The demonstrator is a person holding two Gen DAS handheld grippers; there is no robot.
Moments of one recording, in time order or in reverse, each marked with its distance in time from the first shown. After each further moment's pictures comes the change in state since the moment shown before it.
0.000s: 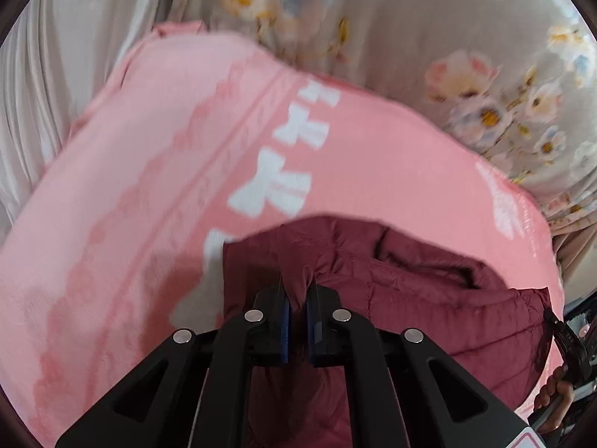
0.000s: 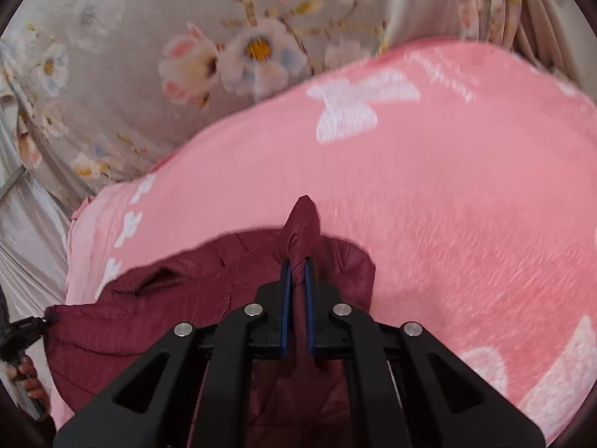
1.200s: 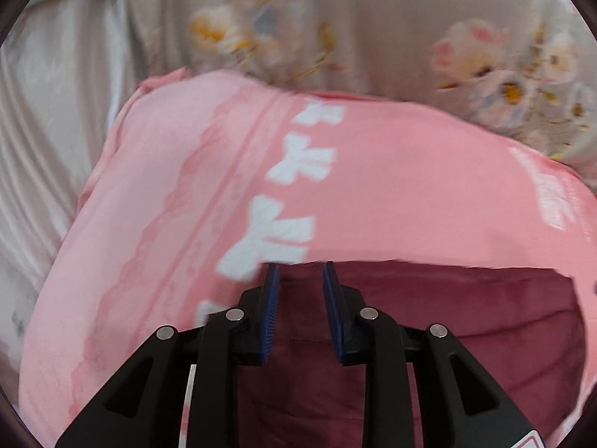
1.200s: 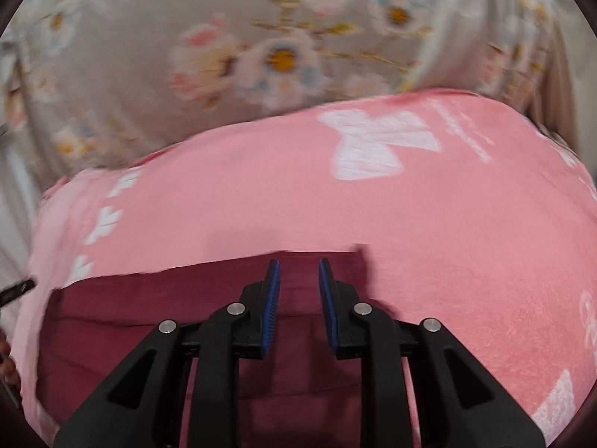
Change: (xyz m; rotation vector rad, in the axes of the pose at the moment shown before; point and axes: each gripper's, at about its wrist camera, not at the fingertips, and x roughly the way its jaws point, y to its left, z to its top) left arm 0.059 -0.063 0.036 0.191 -0.040 0.192; right arm 0.050 0.094 0.008 -0.224 0.033 -0.057
